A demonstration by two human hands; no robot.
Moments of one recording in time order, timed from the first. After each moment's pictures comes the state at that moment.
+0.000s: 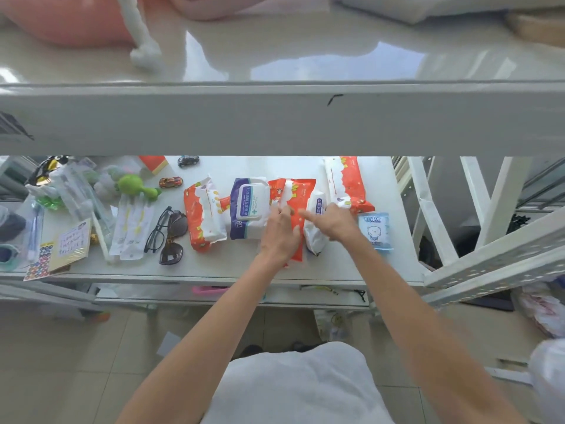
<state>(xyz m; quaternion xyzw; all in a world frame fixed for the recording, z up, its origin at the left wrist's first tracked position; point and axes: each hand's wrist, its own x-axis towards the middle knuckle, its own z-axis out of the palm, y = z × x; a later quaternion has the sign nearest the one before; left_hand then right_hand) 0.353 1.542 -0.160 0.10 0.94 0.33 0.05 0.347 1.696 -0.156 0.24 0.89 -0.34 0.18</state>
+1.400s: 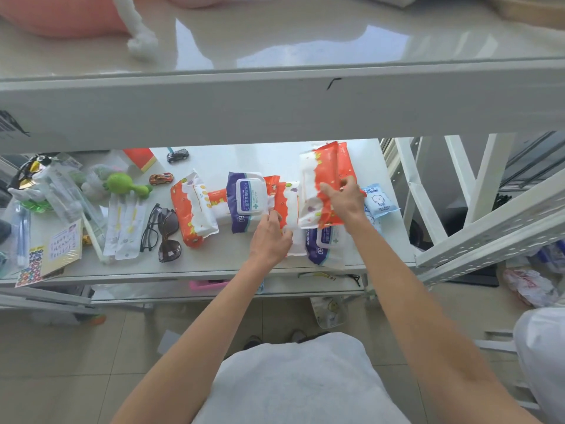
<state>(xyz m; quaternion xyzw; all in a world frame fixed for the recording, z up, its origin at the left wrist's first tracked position) 0.372 1.520 -0.174 0.08 0.94 0.32 0.12 0.358 1.714 -0.147 0.32 0.78 -0.54 -0.03</state>
